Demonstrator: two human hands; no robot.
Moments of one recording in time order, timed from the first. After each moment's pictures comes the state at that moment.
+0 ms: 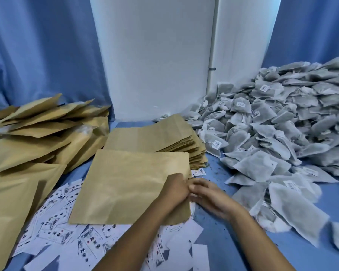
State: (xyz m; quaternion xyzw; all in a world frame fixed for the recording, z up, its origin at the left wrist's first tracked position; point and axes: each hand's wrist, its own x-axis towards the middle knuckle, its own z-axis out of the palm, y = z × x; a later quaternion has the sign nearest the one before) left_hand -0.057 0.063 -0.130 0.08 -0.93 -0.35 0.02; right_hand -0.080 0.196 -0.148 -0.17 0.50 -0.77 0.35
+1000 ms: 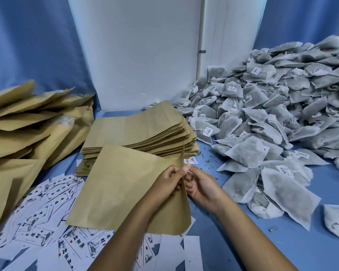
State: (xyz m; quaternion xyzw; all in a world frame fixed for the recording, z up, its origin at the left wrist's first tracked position) left_hand -0.047 0.063 -0.152 0.03 -0.76 -0.65 0.02; right_hand -0.073 0.182 -0.153 -0.06 0.41 -0.87 0.27
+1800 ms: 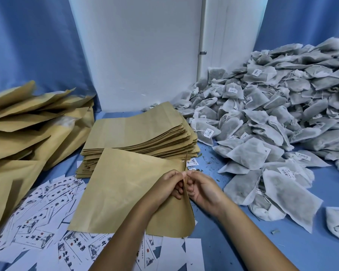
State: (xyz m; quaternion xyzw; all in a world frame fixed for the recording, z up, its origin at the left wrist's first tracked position) left_hand -0.050 0.055 -0.156 0.04 -0.73 -0.68 -0.04; right_hand -0.071 0.189 -0.153 -0.04 0.45 -0.85 0.27
